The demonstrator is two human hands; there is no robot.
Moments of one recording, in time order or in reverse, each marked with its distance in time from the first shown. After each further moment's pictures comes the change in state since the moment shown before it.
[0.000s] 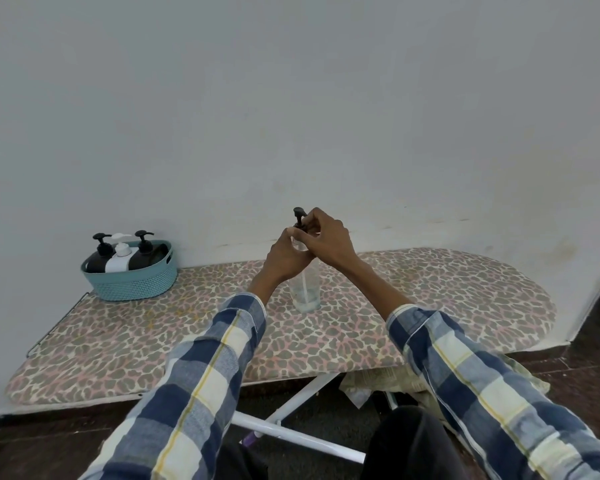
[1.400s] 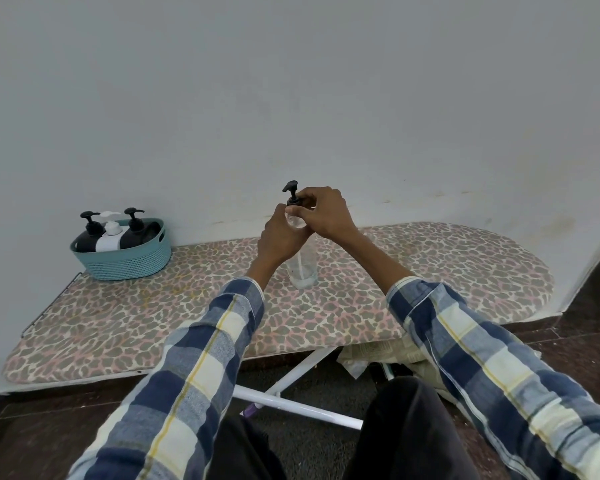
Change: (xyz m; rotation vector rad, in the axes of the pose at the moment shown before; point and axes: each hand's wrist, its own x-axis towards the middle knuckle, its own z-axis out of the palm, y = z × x) left_hand -0.027 0.020 0.003 -0.008 0.123 -0.008; right_hand 0.007 0.000 -0.002 -0.071 -0.029 -0.033
